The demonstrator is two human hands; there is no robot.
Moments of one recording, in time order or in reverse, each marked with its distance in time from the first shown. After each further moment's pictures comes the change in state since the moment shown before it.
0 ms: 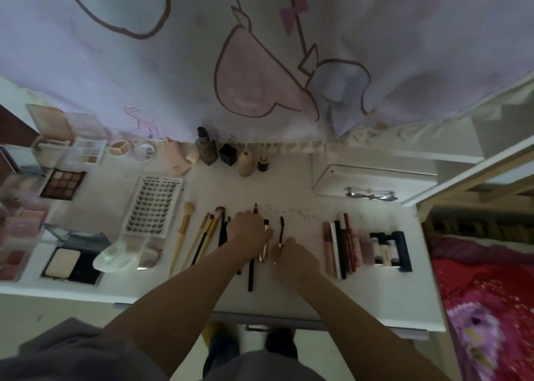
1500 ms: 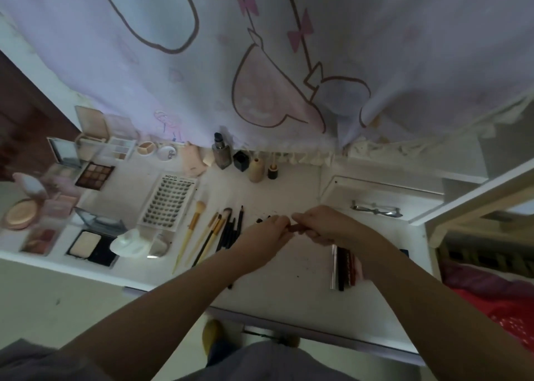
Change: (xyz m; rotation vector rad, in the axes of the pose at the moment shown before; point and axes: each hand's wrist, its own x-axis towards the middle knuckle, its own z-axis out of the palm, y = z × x) left_hand -0.056 0.016 -0.028 -0.300 0.140 0.353; right_hand 0.014 0.005 -0.115 0.376 -0.348 -0.220
